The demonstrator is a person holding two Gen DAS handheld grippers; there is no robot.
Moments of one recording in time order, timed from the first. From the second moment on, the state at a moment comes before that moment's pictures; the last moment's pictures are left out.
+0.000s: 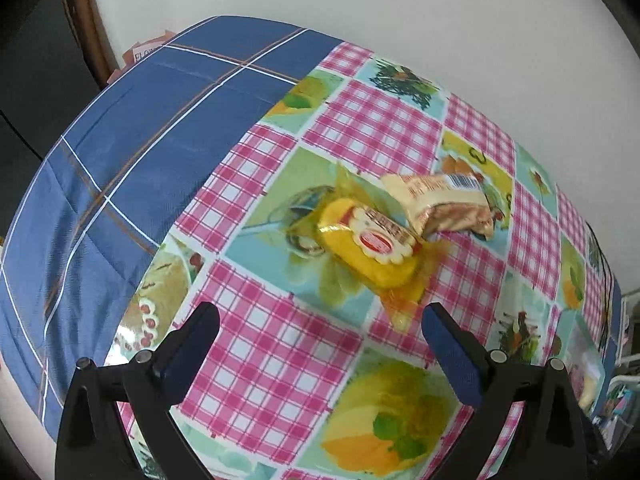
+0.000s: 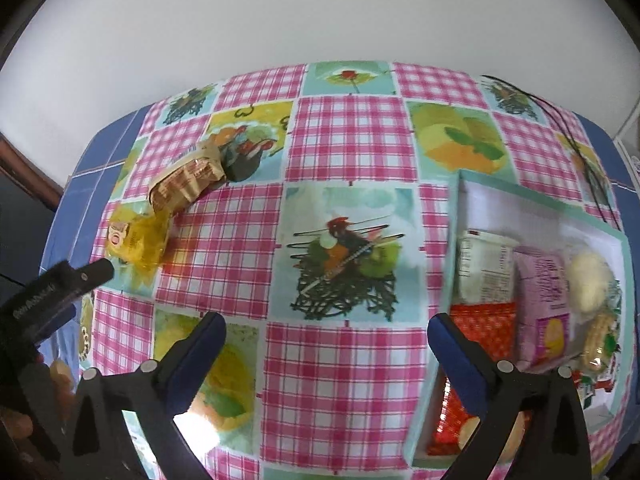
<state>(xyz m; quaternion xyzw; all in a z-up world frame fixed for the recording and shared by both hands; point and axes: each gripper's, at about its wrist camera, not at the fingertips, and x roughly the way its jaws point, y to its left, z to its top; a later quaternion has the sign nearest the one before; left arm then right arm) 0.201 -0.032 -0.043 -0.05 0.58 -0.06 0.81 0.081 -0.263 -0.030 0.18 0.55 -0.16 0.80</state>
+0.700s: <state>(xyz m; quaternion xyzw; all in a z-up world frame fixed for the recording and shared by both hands) 0.247 -0.044 -0.071 -0.14 0.56 -0.09 0.81 0.128 -0.270 -0.051 0.21 0.49 -0.15 0.83</state>
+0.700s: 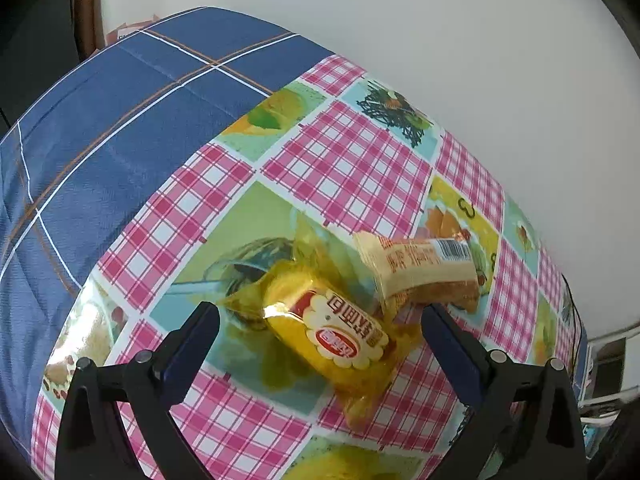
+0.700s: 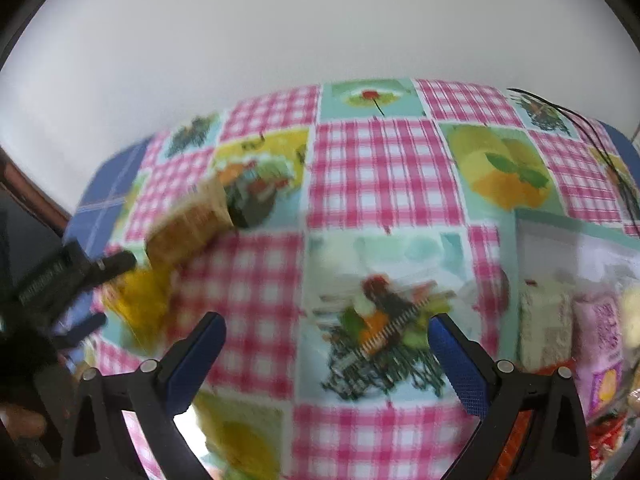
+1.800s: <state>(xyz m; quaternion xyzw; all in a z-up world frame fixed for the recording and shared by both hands) 0.250 -0.029 -0.088 -0.14 0.60 -0.13 0.78 0.269 -0.202 -0.075 0.16 0.56 -0.05 0.81</state>
